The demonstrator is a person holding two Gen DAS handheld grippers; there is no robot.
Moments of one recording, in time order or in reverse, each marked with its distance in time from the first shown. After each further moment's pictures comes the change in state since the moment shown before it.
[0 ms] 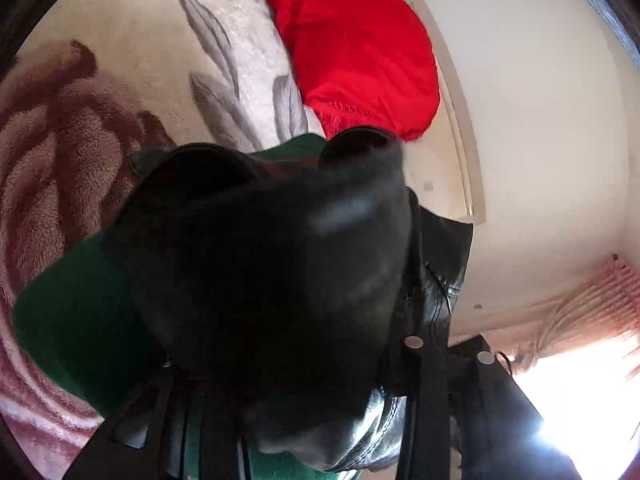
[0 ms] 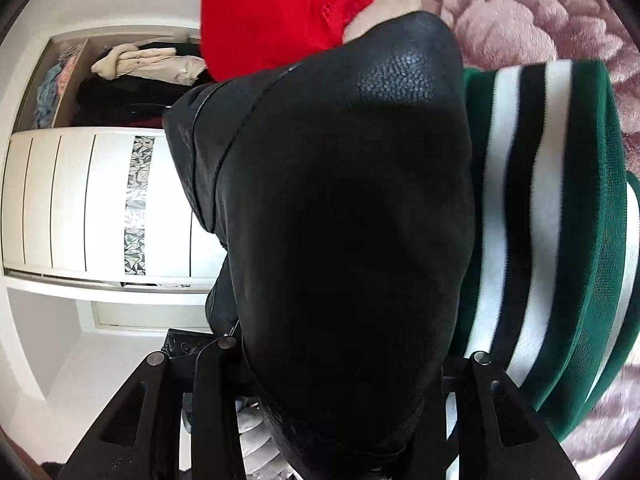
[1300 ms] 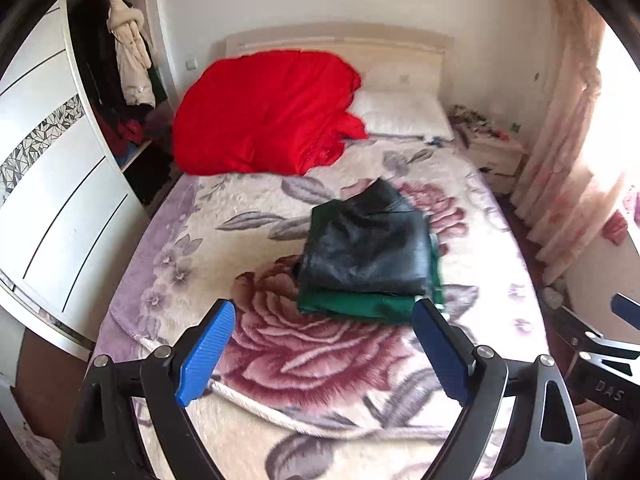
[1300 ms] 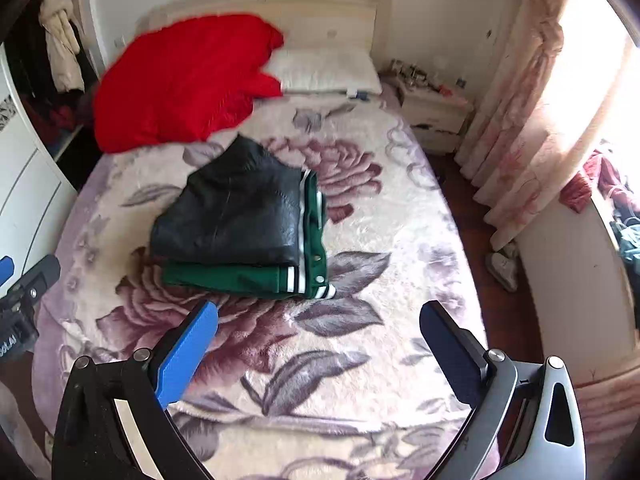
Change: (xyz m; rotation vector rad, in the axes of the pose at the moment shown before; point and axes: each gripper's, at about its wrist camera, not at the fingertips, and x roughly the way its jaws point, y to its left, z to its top) left arm -0.296 -0.275 -0.121 1.043 0.027 0.635; right arm -0.172 0.347 -0.427 -0.181 -0.577 -1.097
